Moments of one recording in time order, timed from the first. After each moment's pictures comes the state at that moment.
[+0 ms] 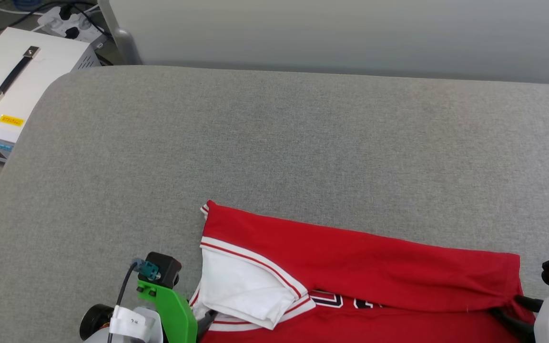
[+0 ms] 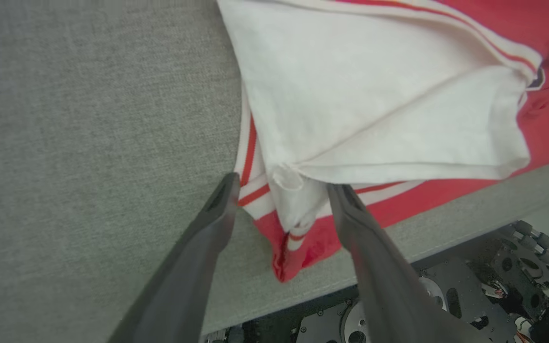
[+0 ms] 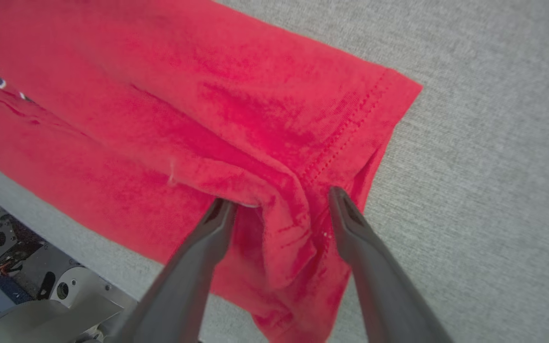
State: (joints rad) left arm -0.20 0.59 -0.73 0.10 -0.85 0.08 0.43; right arm -0.04 -0.82 0.51 0.13 0.86 0.13 0.33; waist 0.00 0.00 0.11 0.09
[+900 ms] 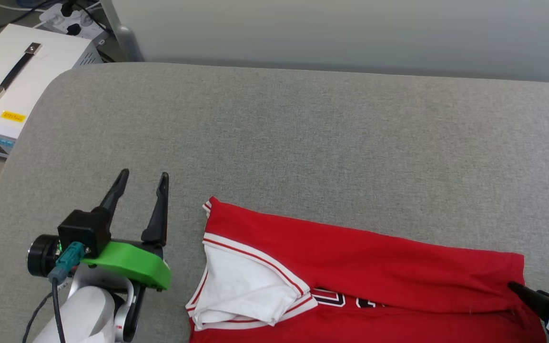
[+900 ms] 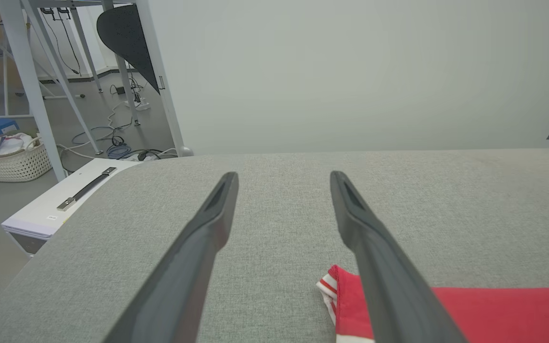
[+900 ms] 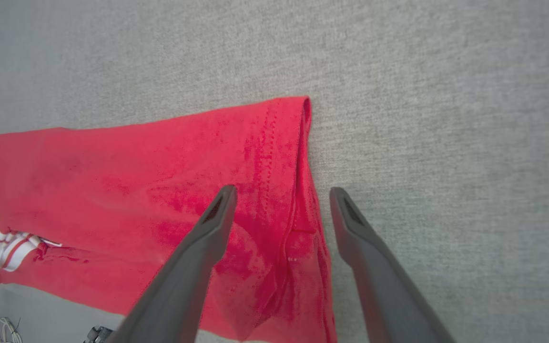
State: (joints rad) left arm -0.22 0.50 -0.46 0.06 -0.58 0.20 -0.26; right arm 0.00 -0.40 -0.14 0.16 0.79 0.13 0.71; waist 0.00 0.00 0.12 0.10
